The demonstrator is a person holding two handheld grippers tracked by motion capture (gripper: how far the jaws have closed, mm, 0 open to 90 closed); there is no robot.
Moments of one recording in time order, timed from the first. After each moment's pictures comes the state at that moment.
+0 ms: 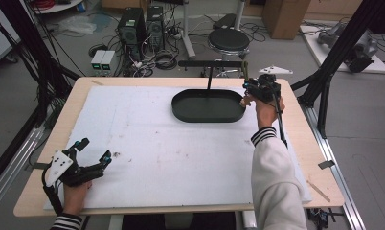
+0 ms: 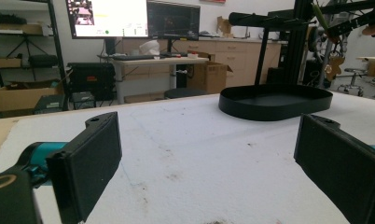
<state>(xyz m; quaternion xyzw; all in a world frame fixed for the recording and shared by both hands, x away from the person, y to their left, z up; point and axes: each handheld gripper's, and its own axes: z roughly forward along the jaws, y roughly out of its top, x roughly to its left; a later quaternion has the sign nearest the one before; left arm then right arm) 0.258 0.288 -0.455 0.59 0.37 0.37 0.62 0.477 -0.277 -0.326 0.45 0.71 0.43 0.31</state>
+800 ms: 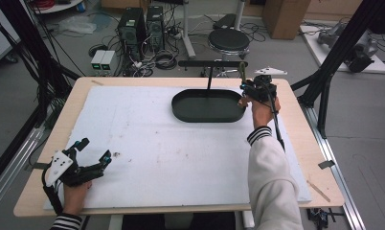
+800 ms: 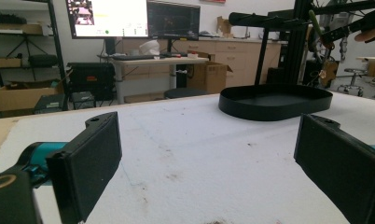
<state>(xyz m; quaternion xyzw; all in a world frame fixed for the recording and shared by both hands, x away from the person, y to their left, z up) 0.258 0.288 -0.455 0.59 0.37 0.37 0.62 0.485 -0.269 -0.336 0.46 0.71 0.42 0.31</state>
